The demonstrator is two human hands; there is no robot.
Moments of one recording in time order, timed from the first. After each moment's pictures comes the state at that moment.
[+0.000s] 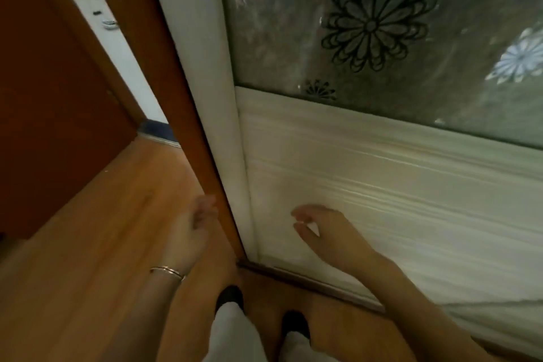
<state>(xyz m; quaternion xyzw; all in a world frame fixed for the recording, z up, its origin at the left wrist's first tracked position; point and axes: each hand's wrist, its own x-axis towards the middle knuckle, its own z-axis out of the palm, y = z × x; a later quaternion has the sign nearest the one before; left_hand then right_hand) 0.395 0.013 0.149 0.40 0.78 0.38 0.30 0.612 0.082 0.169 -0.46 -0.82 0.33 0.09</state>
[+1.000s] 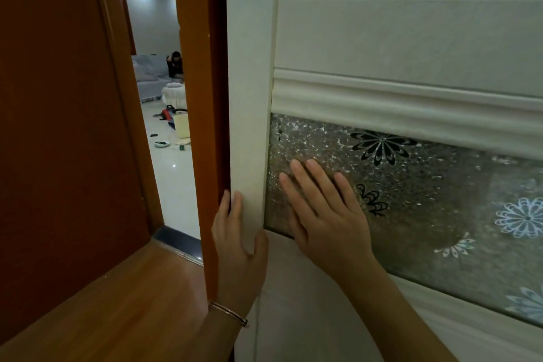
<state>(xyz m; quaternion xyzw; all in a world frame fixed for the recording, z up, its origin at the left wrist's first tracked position) 0.436 0.096 0.277 0.48 0.64 0.60 -0.08 0.560 0.156 0.337 -0.26 -0.77 -0.41 0.42</state>
